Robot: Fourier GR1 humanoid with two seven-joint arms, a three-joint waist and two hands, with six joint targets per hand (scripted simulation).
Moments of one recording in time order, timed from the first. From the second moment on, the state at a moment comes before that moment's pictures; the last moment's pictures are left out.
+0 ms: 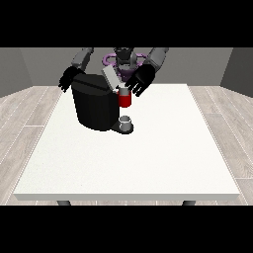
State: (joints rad) left arm -1.17 0.41 0.12 -0.61 -0.66 -0.14 -0.11; right arm -0.31 -0.03 -0.04 -1.38 -0.03 -0.17 -0.06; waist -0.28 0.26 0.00
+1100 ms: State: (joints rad) left arm -1.18 0.46 0.09 -0.60 -0.71 -0.17 -0.18; right arm -0.32 -0.03 -0.04 -1.40 -0.03 -0.18 -0.06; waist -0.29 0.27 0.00
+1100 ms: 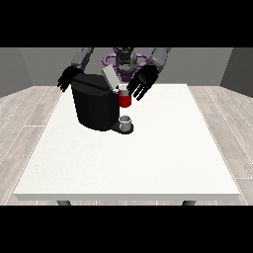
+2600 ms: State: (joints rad) left arm -0.93 0.28 0.25 -0.64 -0.52 -0.22 -0.19; right arm -0.13 -0.05 -0.09 -1.34 -0.07 -0.15 -0.09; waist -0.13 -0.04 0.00
